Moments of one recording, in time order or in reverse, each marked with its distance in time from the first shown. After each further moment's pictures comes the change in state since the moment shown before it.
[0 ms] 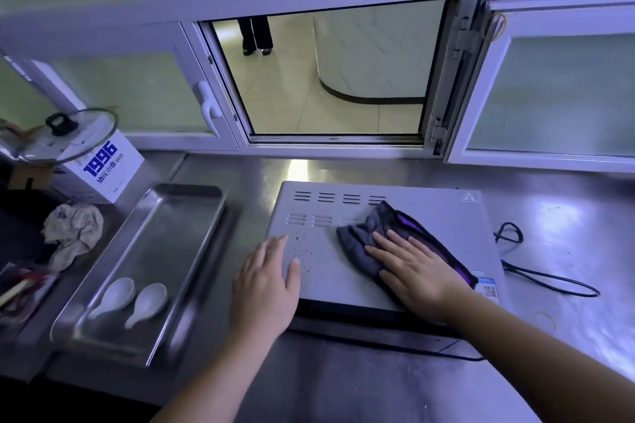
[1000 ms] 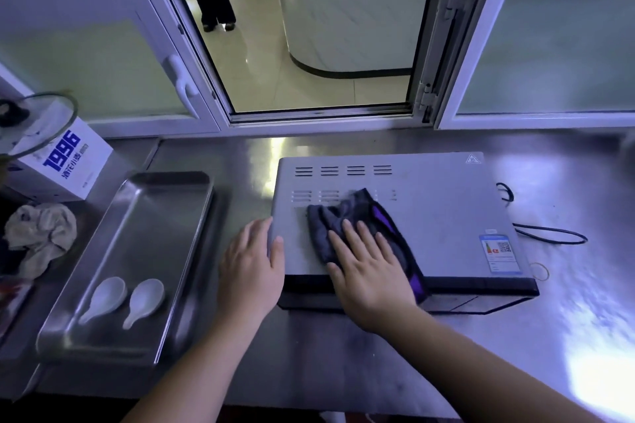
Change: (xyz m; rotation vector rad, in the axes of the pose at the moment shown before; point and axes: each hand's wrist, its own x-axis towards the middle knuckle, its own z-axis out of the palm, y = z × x) left_hand 0.017 -0.061 0.007 -0.065 -0.012 0.059; right_hand 0.018 -0.140 0.047 0.050 0.144 0.261
